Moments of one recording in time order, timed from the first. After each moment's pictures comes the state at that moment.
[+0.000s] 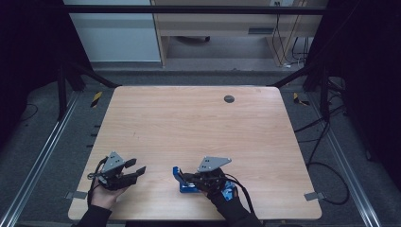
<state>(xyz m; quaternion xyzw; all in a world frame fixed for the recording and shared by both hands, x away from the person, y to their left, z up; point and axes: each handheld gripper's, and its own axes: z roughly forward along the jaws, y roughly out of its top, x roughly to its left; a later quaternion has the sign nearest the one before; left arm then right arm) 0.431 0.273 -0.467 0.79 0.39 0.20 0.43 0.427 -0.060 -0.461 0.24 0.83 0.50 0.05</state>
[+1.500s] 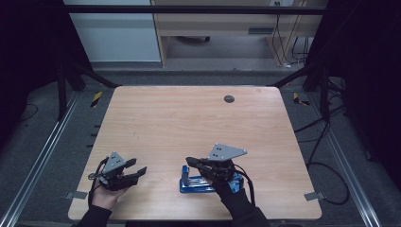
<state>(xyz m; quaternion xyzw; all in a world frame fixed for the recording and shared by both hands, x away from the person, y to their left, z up) 0.429 0.270 -0.467 0.79 0.39 0.20 0.42 0.428 -0.075 -0.405 0.23 0.78 0.57 0.11</state>
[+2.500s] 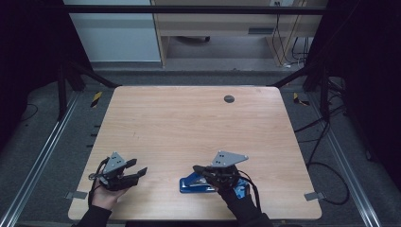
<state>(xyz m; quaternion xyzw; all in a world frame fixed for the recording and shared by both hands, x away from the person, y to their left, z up) 0.428 0.269 -0.466 0.79 0.39 0.20 0.42 0.422 -0.092 -0.430 0.25 0.81 0.52 0.10</state>
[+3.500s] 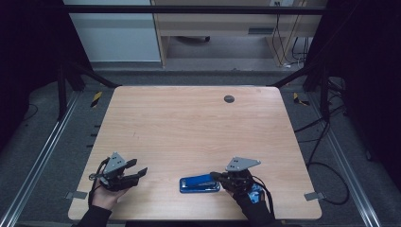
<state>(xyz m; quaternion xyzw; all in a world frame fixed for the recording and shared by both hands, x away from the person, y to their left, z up) 0.428 0.268 -0.467 0.80 0.39 0.20 0.42 0.421 -0.133 -0.462 0.30 0.82 0.47 0.09</state>
